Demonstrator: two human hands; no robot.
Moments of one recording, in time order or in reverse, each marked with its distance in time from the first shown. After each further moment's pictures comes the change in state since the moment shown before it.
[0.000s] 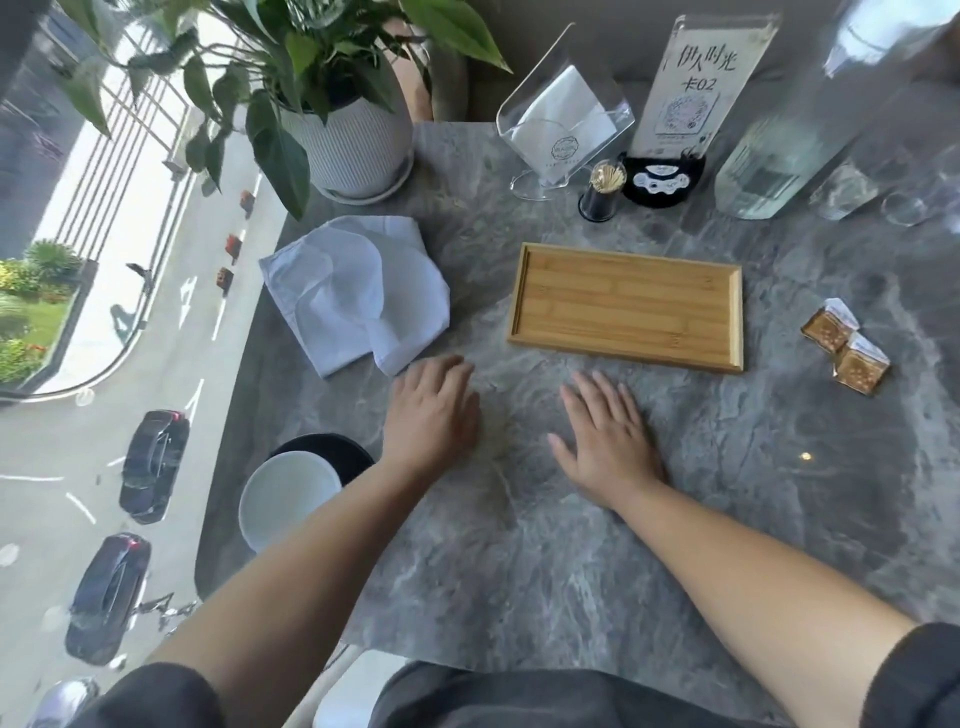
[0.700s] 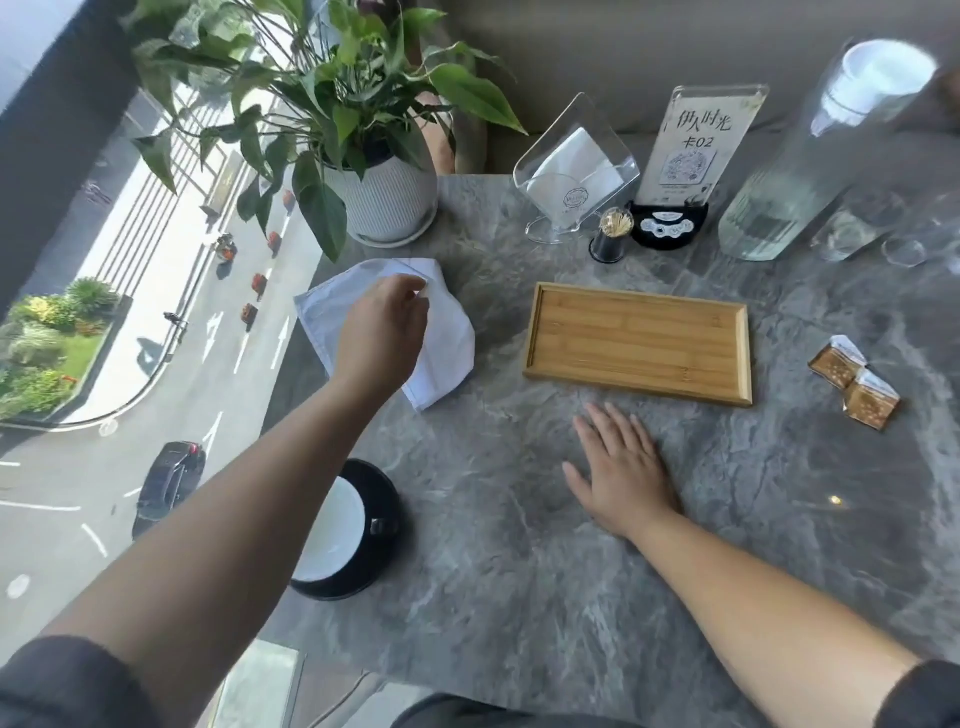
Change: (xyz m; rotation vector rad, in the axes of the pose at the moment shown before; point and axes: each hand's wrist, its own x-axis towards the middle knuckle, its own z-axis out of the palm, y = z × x) left_hand 0.091 -0.030 -0.096 -0.226 0.123 -0.239; right_hand 0.000 0.004 0.002 -0.037 -0.017 0.002
